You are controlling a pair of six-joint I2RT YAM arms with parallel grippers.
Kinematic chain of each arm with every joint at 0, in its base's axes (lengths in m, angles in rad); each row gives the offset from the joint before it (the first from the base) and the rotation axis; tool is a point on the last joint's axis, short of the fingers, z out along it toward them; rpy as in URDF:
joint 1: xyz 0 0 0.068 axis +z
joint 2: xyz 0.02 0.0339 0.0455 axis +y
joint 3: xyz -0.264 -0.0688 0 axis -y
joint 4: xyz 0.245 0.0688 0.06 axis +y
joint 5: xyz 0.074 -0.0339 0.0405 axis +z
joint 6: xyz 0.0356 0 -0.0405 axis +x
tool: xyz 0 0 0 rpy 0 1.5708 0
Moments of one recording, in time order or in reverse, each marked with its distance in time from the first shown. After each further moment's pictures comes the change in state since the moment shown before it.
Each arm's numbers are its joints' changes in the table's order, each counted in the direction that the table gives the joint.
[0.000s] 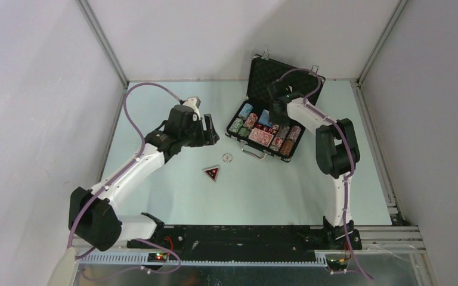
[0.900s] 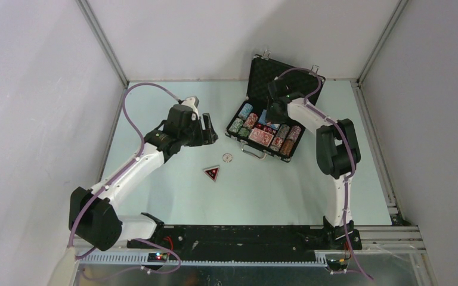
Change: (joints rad) left arm 0.014 0.006 0.000 0.000 0.001 -0.009; right arm 0.003 -0.002 -0.007 -0.071 0.107 0.047
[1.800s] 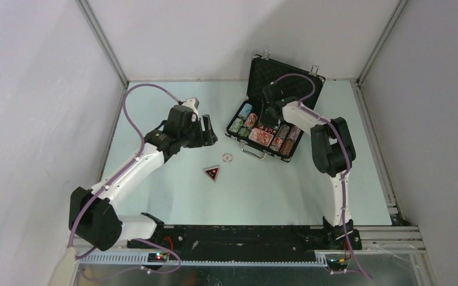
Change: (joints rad) left arm 0.000 0.000 0.000 0.028 -0.002 -0.002; right arm 0.023 0.046 -0.021 -0.079 0.089 0.082
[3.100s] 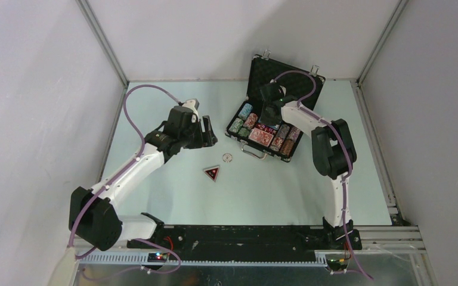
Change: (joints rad) left arm 0.002 0.000 -0.011 0.000 -0.009 -0.001; right arm 0.031 -0.034 0.006 0.032 -0.161 -0.008
